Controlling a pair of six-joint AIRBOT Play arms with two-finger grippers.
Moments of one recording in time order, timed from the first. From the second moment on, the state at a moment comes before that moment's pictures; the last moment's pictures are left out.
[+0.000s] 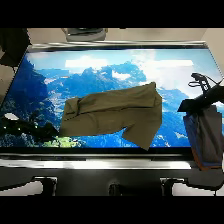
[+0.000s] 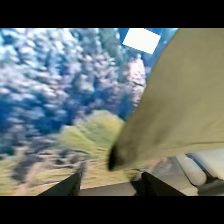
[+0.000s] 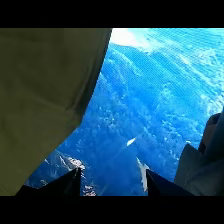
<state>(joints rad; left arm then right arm) 0.40 -1.41 0.81 1.02 -1.30 -1.32 -0.37 -1.50 1.45 -1.30 1.49 1.03</state>
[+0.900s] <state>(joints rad) 0.35 -1.39 0.78 0.99 -1.11 -1.34 -0.32 -1.54 1.14 -1.09 1.26 0.97</state>
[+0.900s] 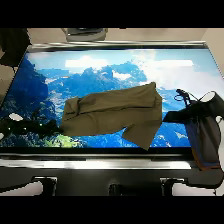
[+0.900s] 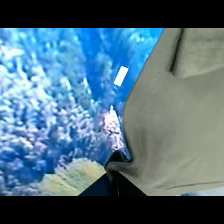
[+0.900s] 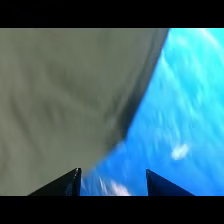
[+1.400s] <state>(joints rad) 0.35 -1.35 0.89 0.99 -1.14 -1.29 -0.31 -1.61 1.19 -0.95 1.21 0.95</state>
